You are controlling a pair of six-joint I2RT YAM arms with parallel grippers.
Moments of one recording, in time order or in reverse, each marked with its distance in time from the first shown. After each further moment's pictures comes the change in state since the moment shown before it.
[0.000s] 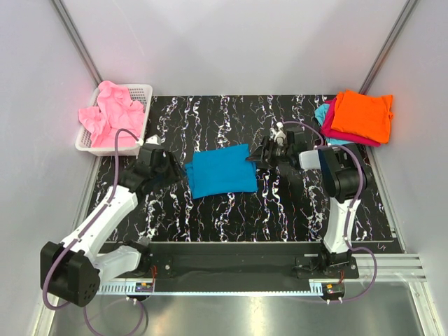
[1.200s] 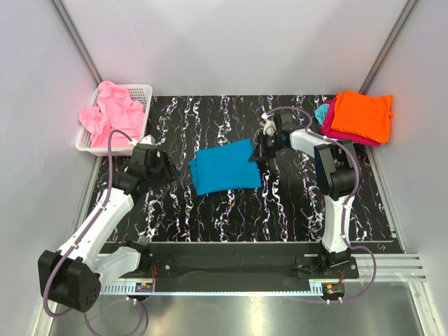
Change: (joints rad) left arm 0.048 -0.041 0.011 -0.058 -0.005 0.031; right arm 0.065 0.090 0.371 -0.634 0.127 -0.355
